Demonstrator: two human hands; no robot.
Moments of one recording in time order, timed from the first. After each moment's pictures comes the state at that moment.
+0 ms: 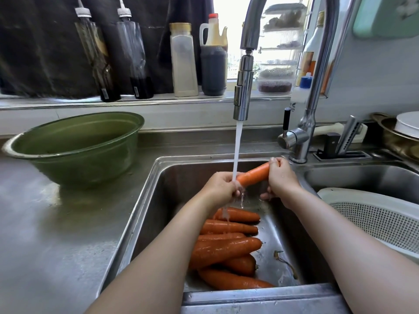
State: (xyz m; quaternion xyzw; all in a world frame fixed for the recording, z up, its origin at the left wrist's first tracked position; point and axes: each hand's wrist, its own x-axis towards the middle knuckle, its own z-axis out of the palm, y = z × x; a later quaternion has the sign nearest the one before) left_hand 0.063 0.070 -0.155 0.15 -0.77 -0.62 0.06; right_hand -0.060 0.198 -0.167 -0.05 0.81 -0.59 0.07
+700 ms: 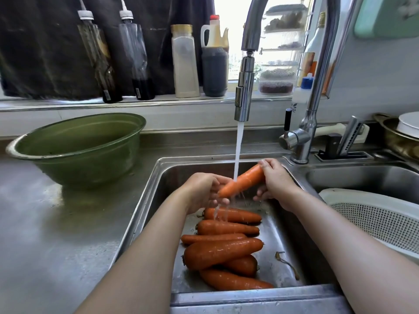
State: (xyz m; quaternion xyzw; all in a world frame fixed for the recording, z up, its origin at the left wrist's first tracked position) left_hand 0.076 0.027 -0.152 0.20 -0.70 -0.69 -0.03; right_hand -0.046 0.194 -0.165 -0.14 0.76 -0.62 0.15
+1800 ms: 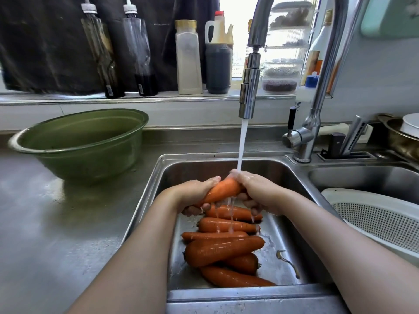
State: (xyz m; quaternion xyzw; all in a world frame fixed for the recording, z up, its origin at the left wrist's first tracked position) left_hand 0.088 -0.001 -0.159 0.23 -0.82 -0.51 -0.15; right_hand -0.013 0.181 -0.156 -0.26 0.76 -0.49 0.35
